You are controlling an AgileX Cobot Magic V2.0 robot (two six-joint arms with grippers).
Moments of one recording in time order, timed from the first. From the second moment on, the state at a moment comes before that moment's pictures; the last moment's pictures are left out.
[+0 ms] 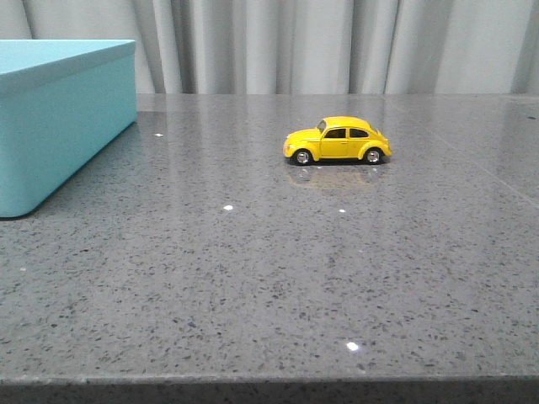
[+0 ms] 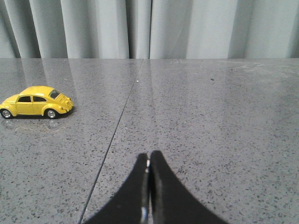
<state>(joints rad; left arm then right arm) -0.03 -0.01 0.00 -0.07 0.13 -0.03 0.09 -0.01 0.03 -0.08 0.08 0.17</state>
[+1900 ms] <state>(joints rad) -0.03 0.08 -0.23 -0.10 0.19 -0.03 0.09 0.12 -0.31 -0.05 0.39 0.18</state>
